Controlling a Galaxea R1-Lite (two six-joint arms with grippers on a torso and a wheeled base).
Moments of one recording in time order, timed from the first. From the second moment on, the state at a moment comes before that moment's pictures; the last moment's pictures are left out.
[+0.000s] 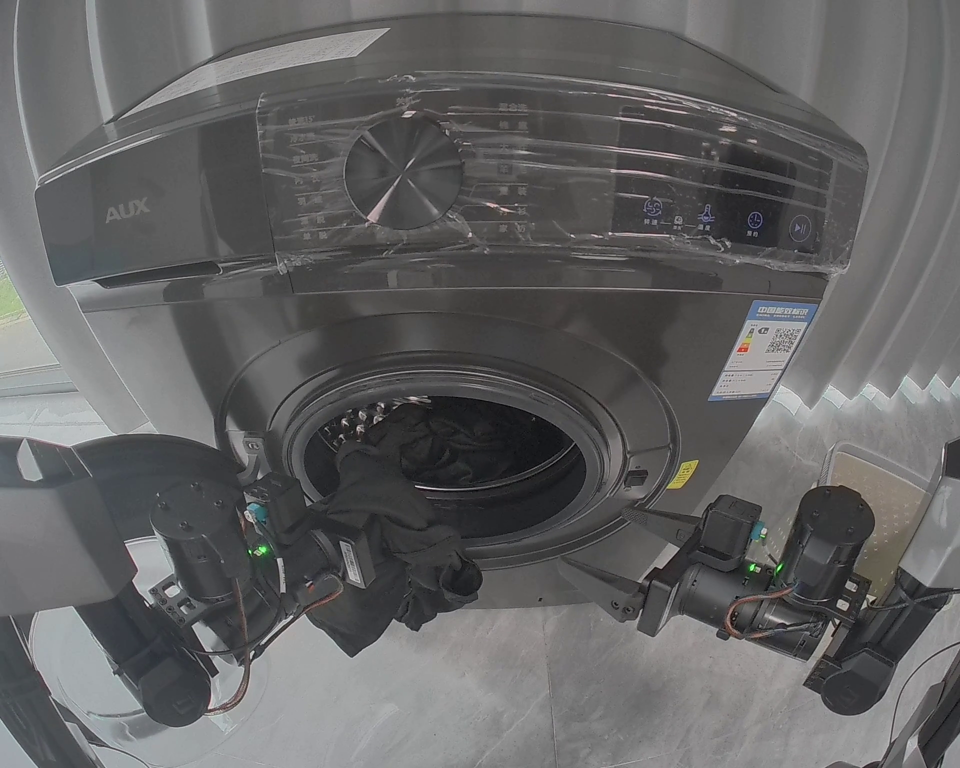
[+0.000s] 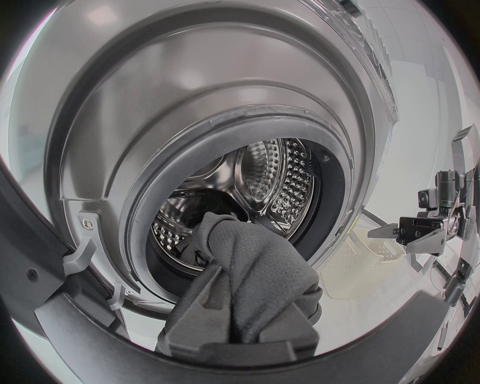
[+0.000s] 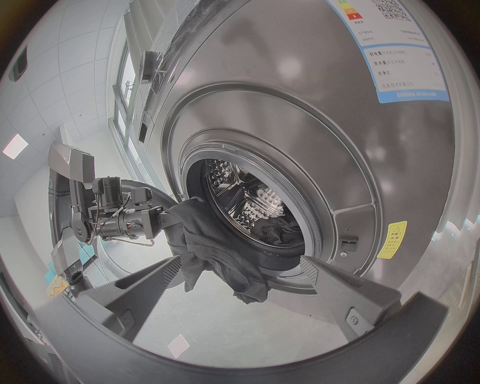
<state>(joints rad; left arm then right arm) -0.53 1.96 -0.31 -1.55 0.09 -0.09 0.66 1.93 -0.28 -1.55 0.14 0.17</state>
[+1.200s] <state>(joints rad) -0.65 2.02 -0.34 -1.55 0.09 -0.19 0.66 1.92 -0.26 -1.55 0.14 0.16</state>
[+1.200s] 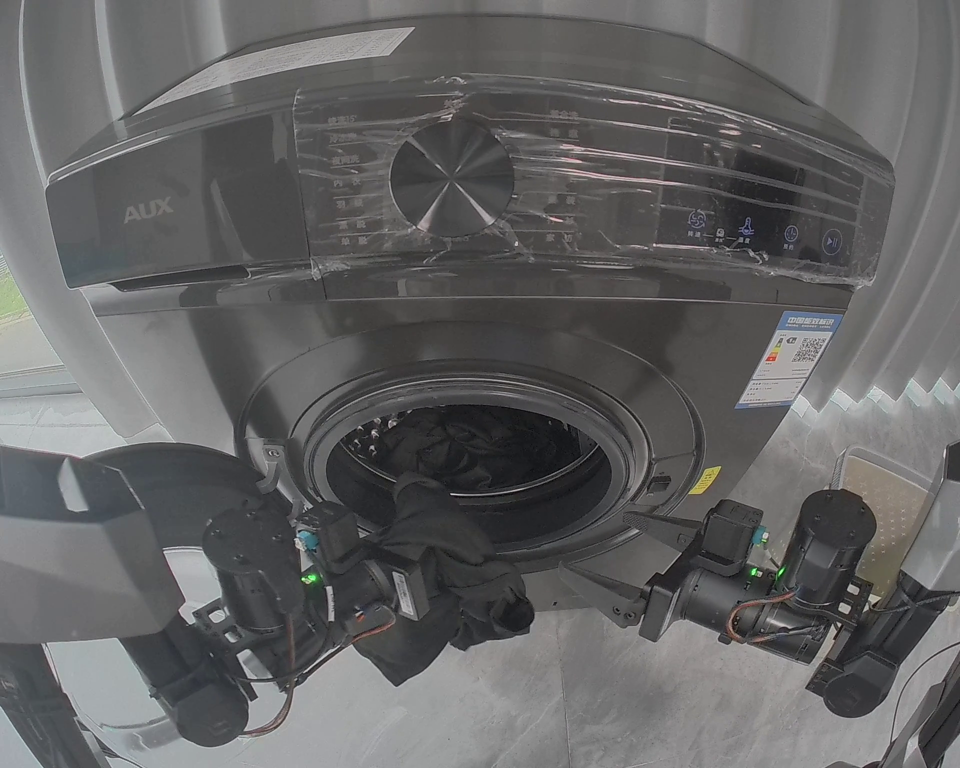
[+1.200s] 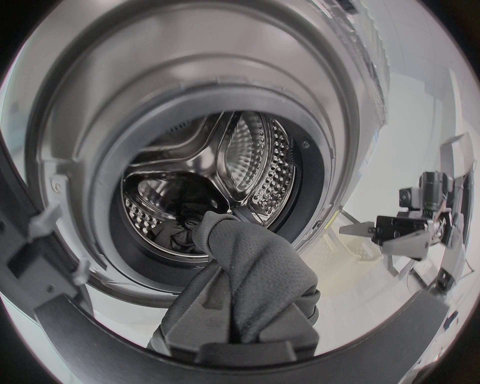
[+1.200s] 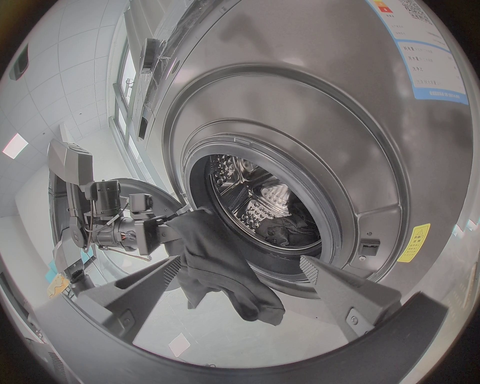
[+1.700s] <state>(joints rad) -0.67 2.25 -0.70 -1.55 0.16 -0.34 0.66 1.92 -0.26 -1.55 0.14 0.16</state>
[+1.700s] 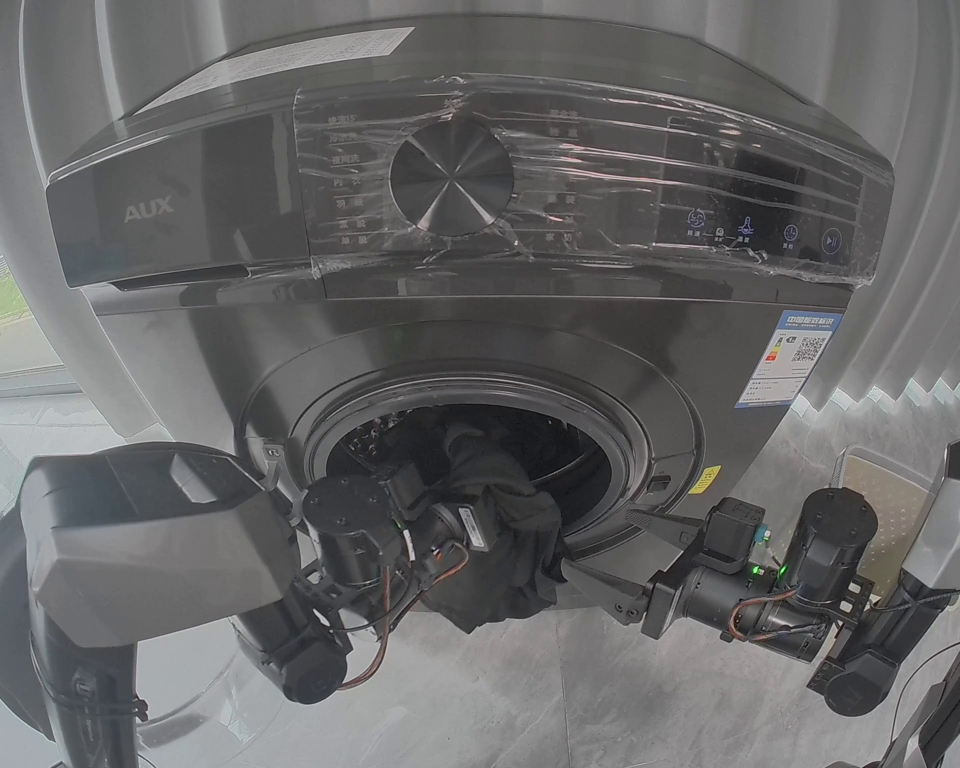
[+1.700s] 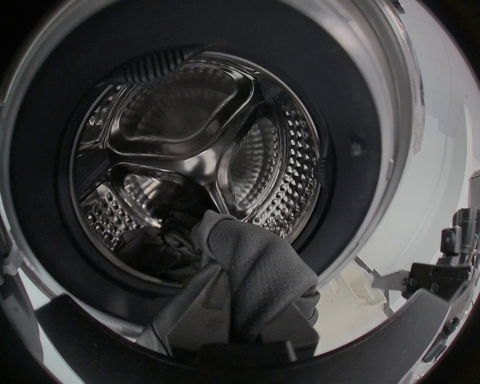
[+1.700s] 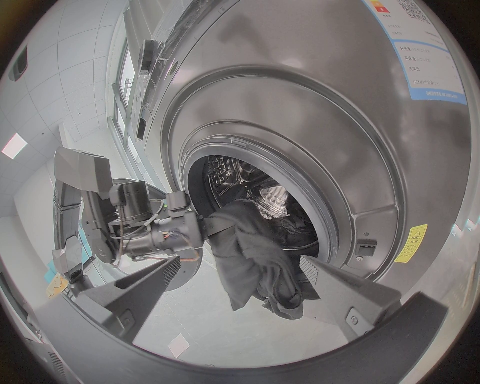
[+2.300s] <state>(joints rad) -0.59 2.51 -1.15 -1.51 0.18 -0.36 0.65 1.92 -0.26 -1.55 0.14 0.16</state>
